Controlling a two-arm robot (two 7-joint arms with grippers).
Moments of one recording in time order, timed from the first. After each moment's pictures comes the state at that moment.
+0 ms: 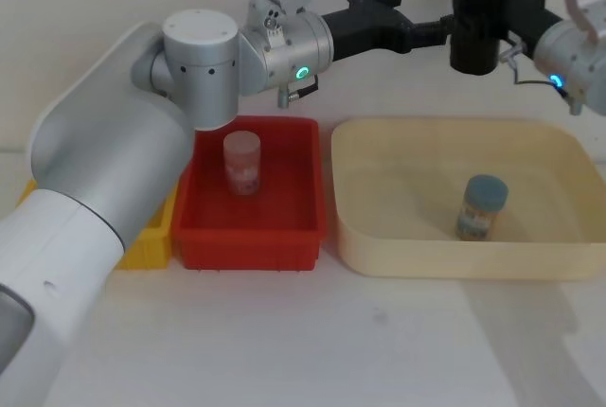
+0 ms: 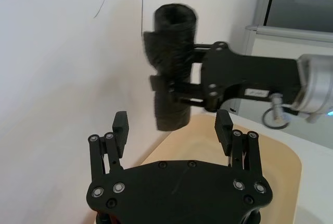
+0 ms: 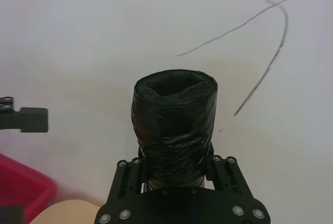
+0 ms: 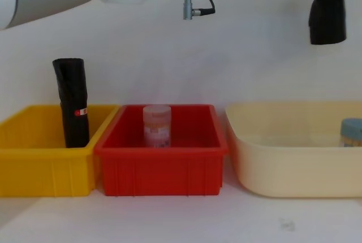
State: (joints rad) left arm -1.05 -0.03 0.60 -0.90 -0.45 0.21 -0.53; right arm 0.83 0.32 -0.32 -1.18 0.18 0.27 0.26
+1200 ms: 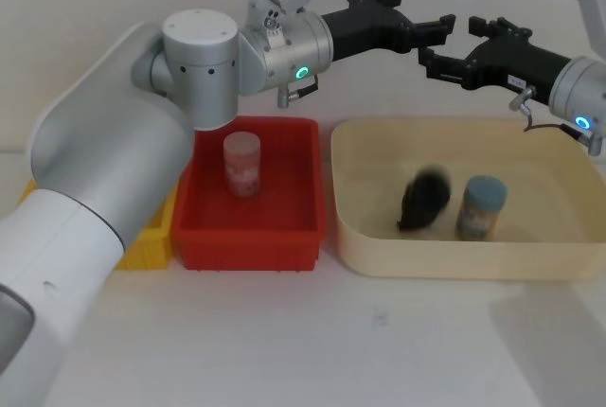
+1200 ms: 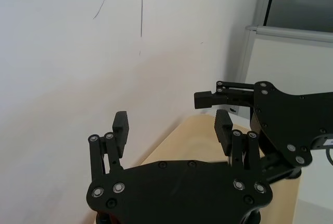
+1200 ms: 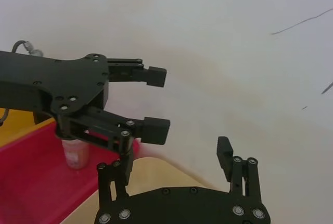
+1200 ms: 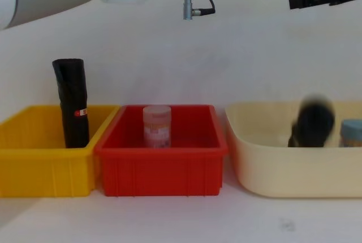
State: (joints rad) left arm -1.05 -0.03 0.60 -0.90 -0.45 0.21 -0.53; right arm 0.68 0.45 -0.31 -1.44 0.32 0.40 0.50
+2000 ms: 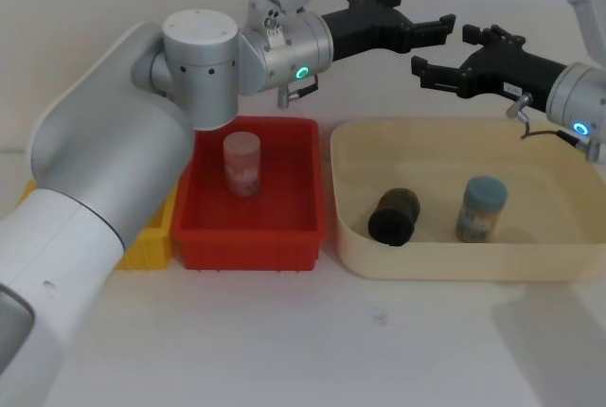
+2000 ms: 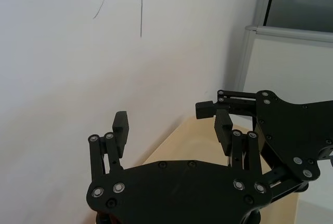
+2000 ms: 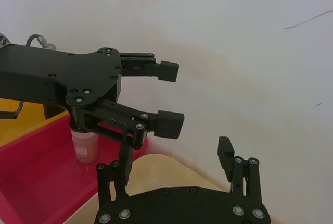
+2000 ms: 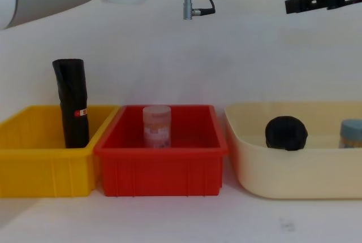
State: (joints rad) left arm -1.05 -0.03 0.60 -0.90 -0.45 0.21 -0.53; right arm 0.67 0.46 -0.32 -1.44 0.33 0.41 0.52
